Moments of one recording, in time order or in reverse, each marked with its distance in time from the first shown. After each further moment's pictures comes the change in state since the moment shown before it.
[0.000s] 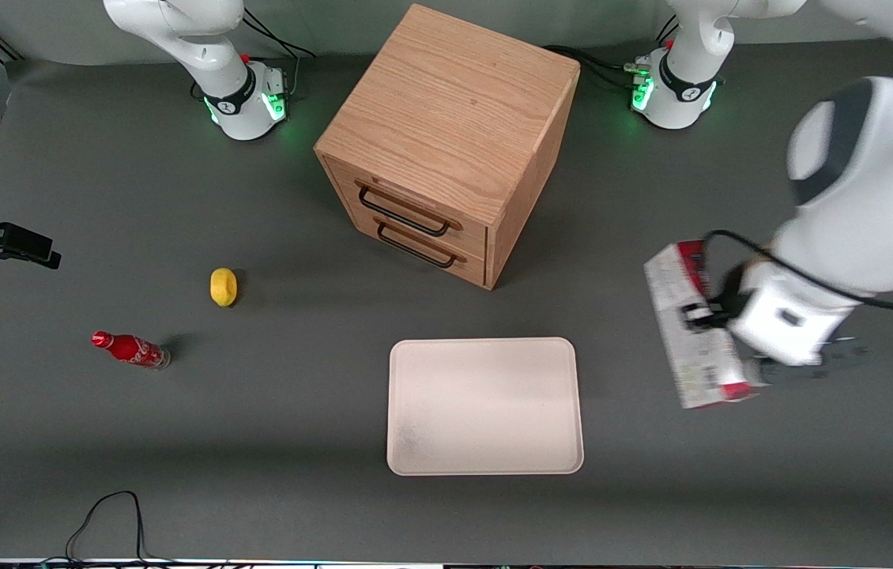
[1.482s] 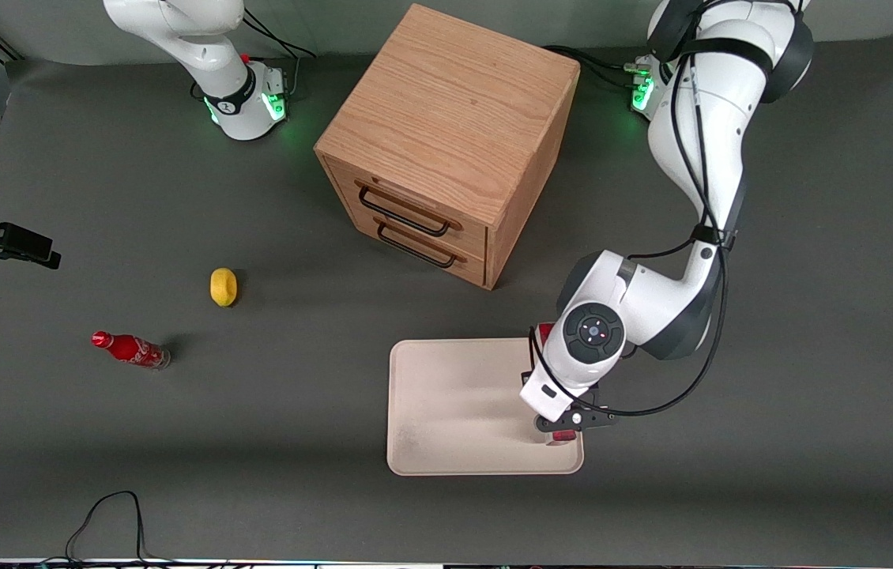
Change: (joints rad) arm -0.175 0.425 0.019 -0.006 0.137 0.427 -0.117
